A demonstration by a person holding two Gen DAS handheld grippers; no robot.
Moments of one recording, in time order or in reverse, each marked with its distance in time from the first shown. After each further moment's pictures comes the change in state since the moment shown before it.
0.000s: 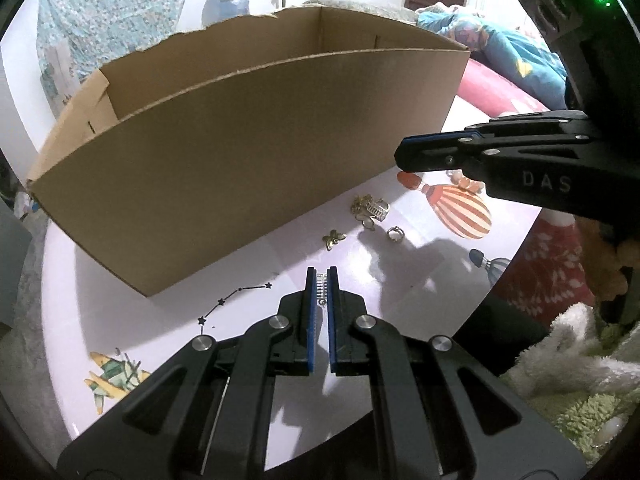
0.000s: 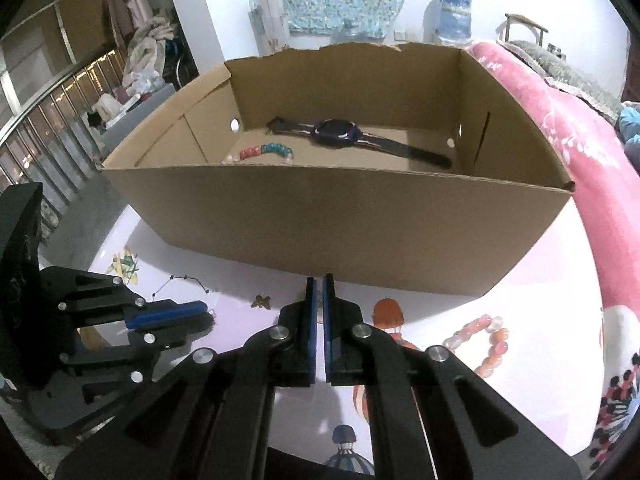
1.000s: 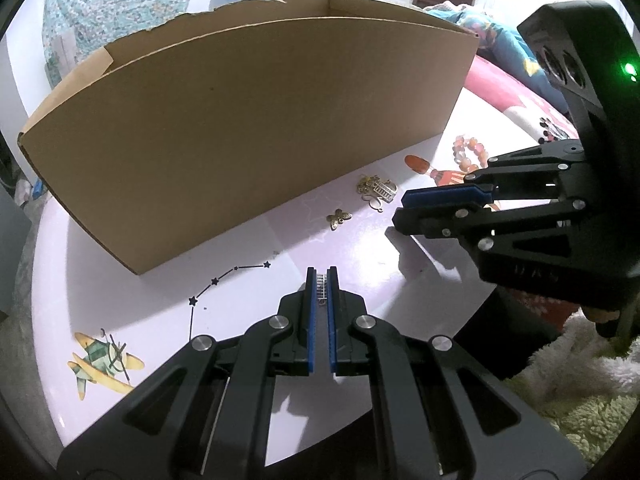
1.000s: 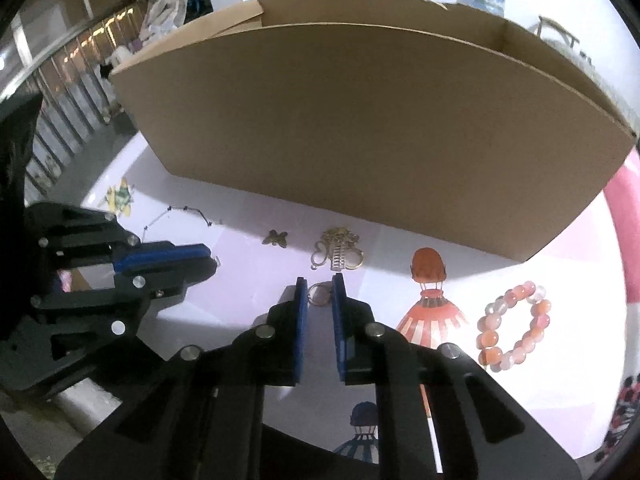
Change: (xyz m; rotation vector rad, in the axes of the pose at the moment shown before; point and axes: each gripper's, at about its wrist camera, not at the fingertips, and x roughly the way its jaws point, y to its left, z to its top) left arm 0.013 0.003 -0.007 -0.035 0.009 -0.002; right arm 0.031 0.021 -0.030 -0.107 0.100 0.003
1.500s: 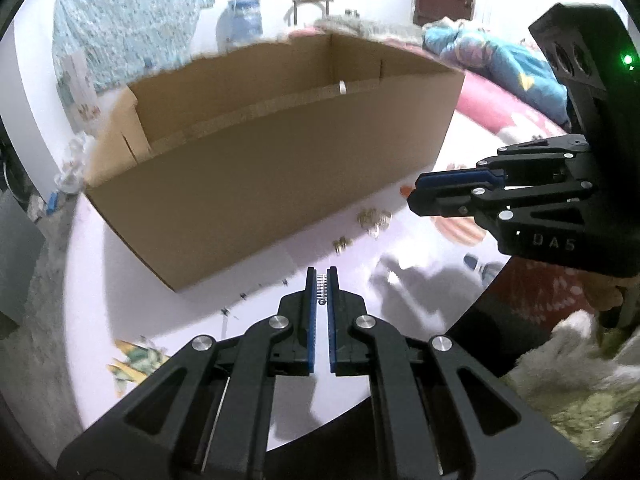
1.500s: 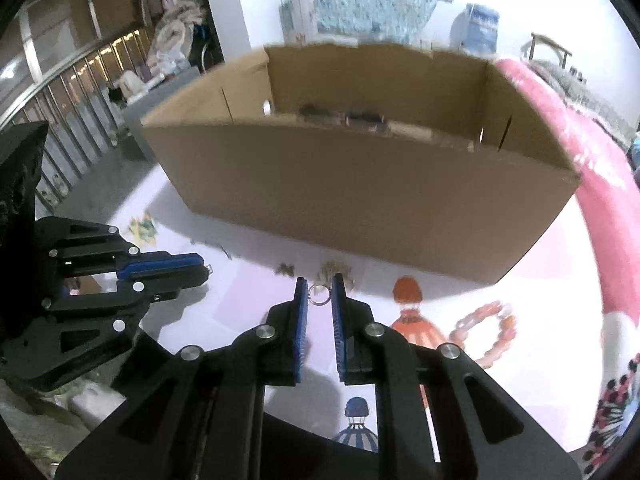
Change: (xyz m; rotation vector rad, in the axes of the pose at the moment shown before) left arm -0.046 -0.004 0.010 0.026 -0.091 0.048; right arm -0.057 0.000 0.000 -0.014 -0.149 0.010
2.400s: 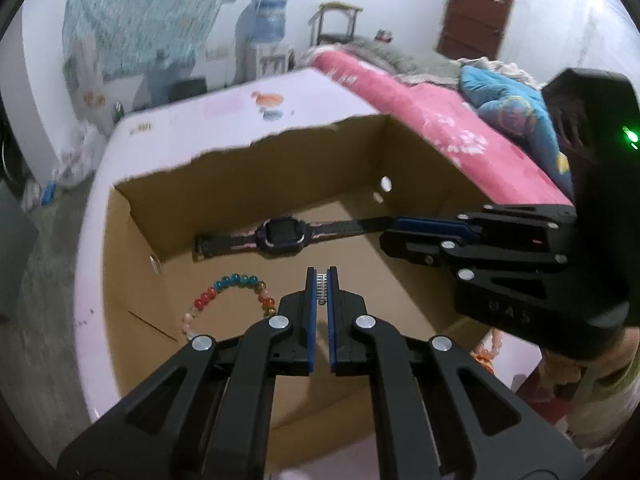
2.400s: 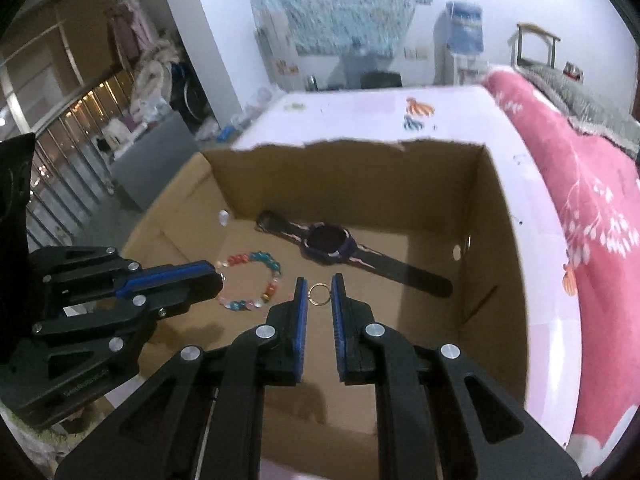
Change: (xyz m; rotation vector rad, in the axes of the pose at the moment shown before) left arm 0.052 0.054 0.150 -0.141 0.044 -0.021; right arm 0.056 -0.065 0.130 0.139 0.018 0.025
